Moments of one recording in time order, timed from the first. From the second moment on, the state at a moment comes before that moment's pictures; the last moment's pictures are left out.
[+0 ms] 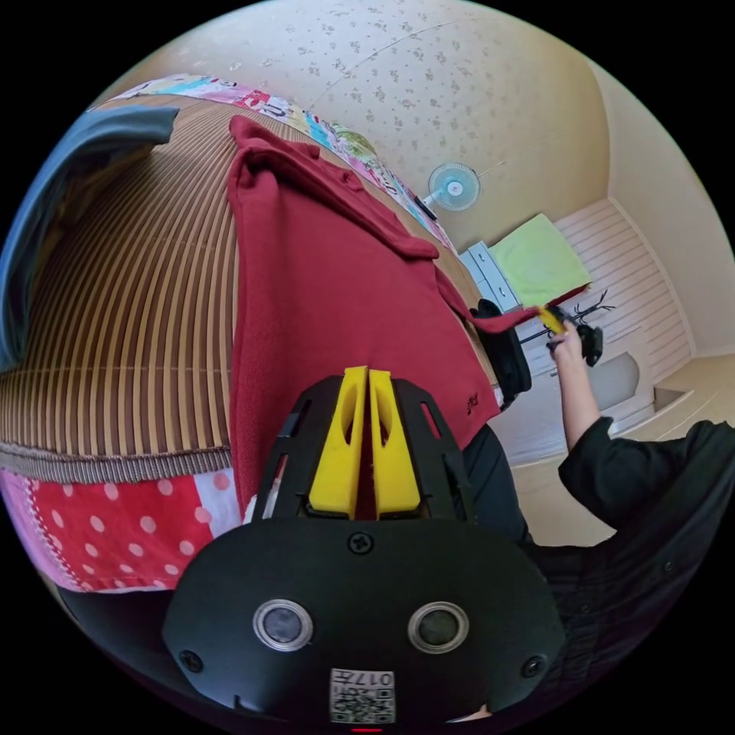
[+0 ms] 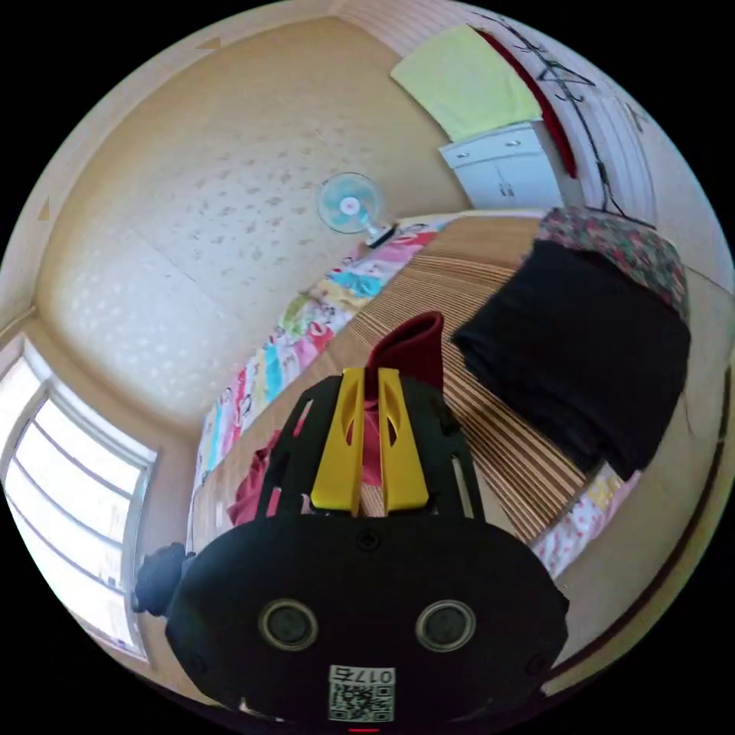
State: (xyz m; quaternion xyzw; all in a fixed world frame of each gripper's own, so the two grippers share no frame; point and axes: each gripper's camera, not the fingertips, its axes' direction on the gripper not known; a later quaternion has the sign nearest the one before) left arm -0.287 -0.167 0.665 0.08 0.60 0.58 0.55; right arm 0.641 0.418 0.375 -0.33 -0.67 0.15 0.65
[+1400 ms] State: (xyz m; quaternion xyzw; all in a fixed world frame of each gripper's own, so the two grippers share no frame) left arm -0.036 -0.111 0.447 0.19 0.46 0.54 0.68; right arm 0.617 0.815 0.194 -0.20 -0.82 -0.20 0.50
